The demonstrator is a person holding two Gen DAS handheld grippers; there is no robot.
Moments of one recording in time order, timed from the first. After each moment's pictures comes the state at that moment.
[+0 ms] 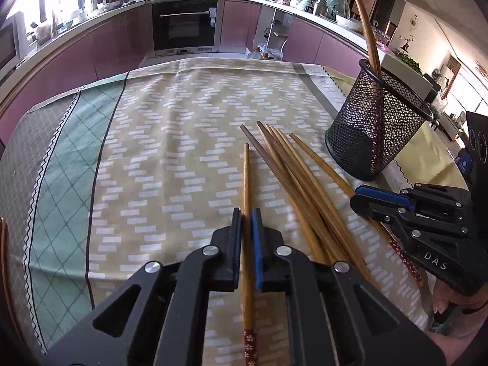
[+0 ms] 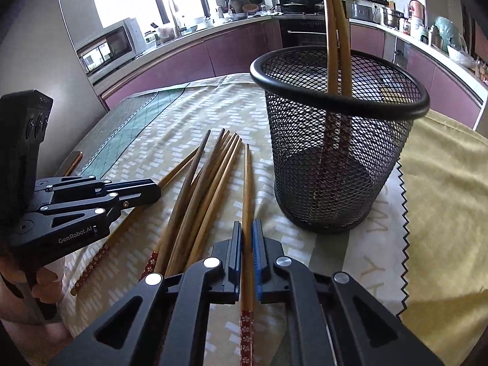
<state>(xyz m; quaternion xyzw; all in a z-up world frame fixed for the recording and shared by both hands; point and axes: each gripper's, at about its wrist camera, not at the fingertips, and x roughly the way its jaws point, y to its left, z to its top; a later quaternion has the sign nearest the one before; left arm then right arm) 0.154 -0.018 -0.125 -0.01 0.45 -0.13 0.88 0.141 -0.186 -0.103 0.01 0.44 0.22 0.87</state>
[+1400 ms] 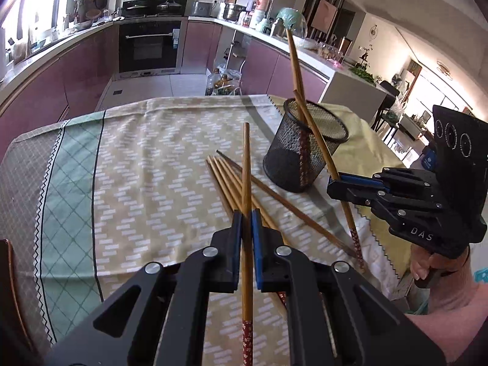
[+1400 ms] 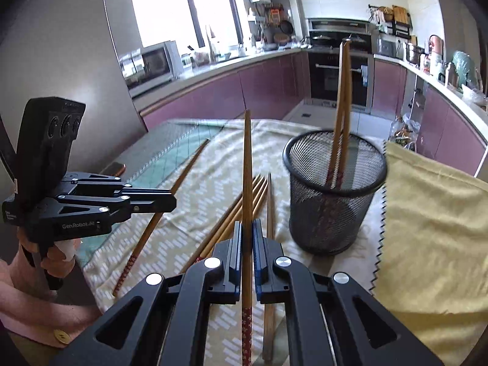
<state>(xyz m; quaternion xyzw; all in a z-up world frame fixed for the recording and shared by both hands) 0.114 -0.010 -0.059 -0.02 0.39 -0.24 0.89 0.106 -0.211 -0.036 0.00 0.35 0.28 0.89</state>
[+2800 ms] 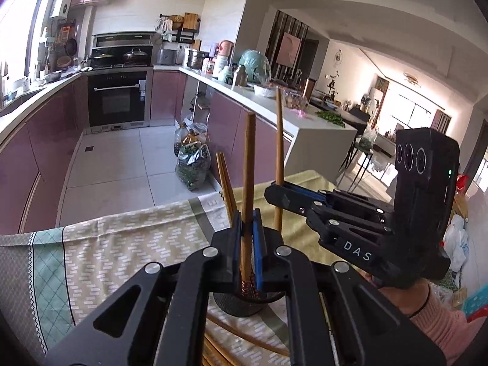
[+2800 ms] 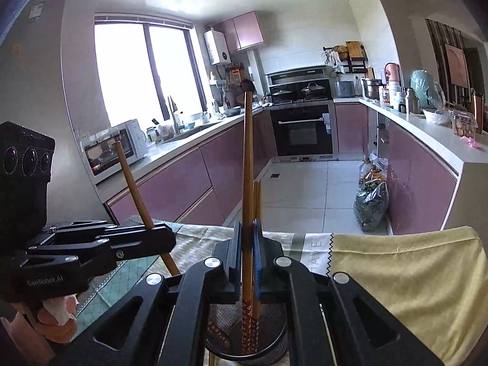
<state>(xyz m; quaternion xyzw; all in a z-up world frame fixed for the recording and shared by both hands) 0.186 -0.105 0.049 -0.01 0.30 -0.30 0.90 0.195 -0.265 0.018 0.07 0.24 0.21 0.94</state>
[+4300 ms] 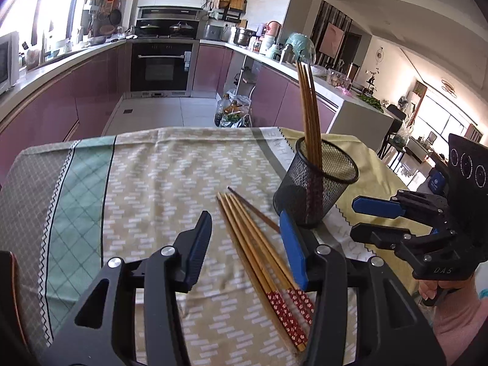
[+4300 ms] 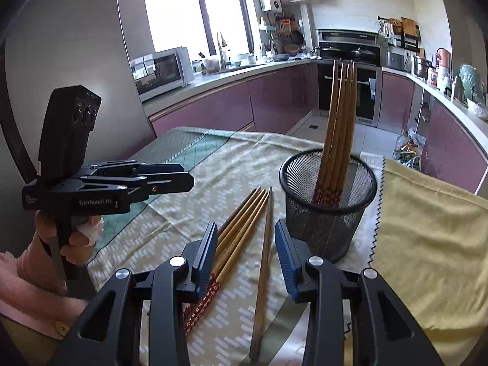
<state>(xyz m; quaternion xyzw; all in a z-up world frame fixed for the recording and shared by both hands) 0.126 -0.009 -0.054 -0.04 0.36 -0.21 0.91 0.107 -0.213 -0.040 -0.02 0.34 0.31 0.89</state>
